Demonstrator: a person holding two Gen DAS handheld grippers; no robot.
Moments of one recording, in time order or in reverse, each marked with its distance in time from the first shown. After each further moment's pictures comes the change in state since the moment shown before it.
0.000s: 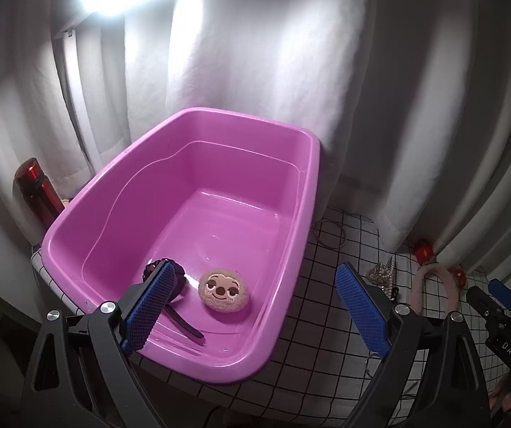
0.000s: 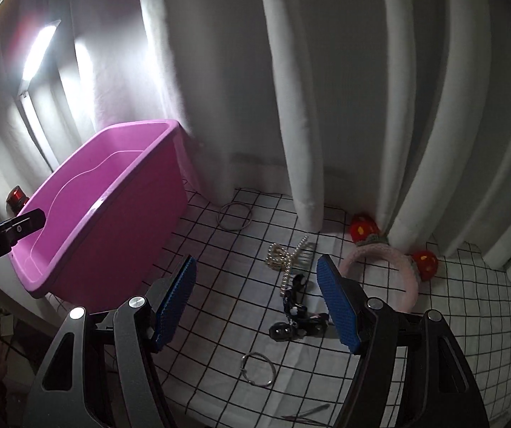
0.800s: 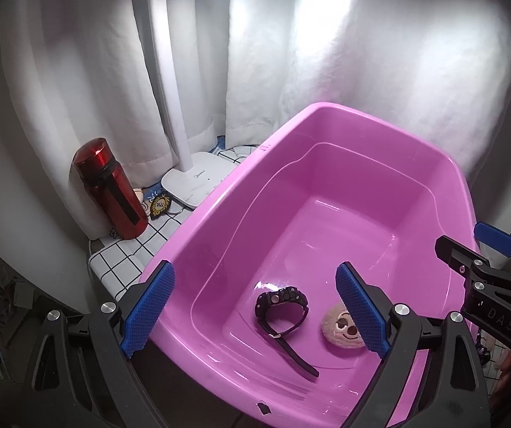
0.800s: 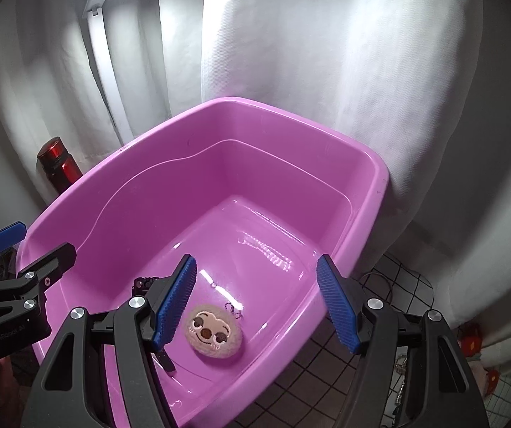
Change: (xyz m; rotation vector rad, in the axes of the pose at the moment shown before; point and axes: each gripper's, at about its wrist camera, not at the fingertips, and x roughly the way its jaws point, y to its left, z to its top) left arm 0.047 0.142 0.029 -0.127 0.040 0.257; right arm 0.114 0.243 0.092 -0.371 0.075 0.240
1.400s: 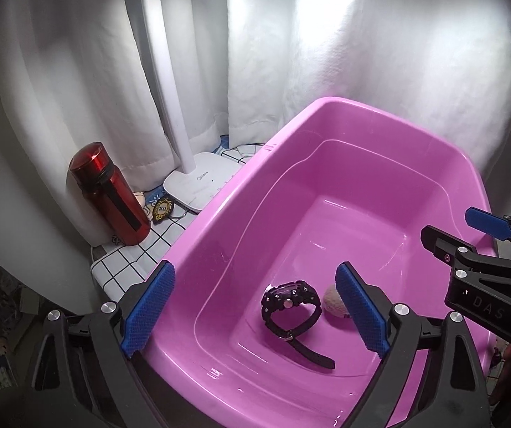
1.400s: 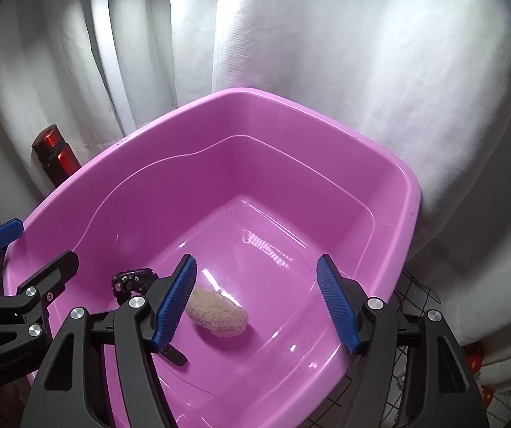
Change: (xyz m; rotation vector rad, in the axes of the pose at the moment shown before) left arm 0.017 -0.002 0.008 0.027 0.009 0.032; right arm 0.037 0.014 0.024 -0.058 0.050 0.009
